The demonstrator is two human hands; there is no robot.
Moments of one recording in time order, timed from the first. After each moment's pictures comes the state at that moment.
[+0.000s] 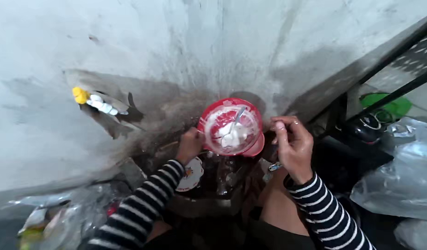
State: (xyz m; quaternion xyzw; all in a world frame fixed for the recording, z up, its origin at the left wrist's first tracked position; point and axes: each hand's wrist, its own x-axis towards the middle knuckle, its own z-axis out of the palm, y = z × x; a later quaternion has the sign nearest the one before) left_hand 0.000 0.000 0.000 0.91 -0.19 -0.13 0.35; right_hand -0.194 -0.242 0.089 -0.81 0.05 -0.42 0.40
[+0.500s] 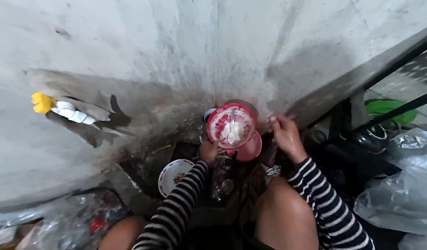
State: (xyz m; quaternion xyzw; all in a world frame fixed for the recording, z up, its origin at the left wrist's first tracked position) left_hand 0.015 -0.099 -0.119 0.82 -0.01 -0.22 0.53; right_hand -0.133 -0.321 0.039 -0.88 0.24 -0.13 0.38
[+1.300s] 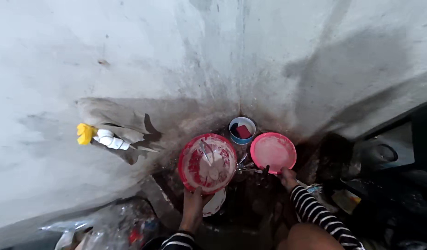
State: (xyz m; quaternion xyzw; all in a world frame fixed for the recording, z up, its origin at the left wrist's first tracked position) left_hand -0.022 0.070 -0.113 0.64 0.26 -0.16 0.71; right_hand -0.088 -0.289 -0.256 -0.44 0.62 -0.10 0.64
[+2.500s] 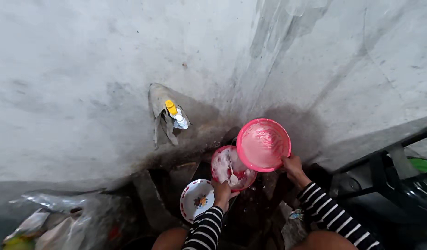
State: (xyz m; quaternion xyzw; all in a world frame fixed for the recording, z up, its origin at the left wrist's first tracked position) left_hand -0.024 0.012 -0.116 0.59 0.26 -0.26 0.72; right_hand -0.040 -0.252 -0.028 -0.72 0.40 -0.17 0.54
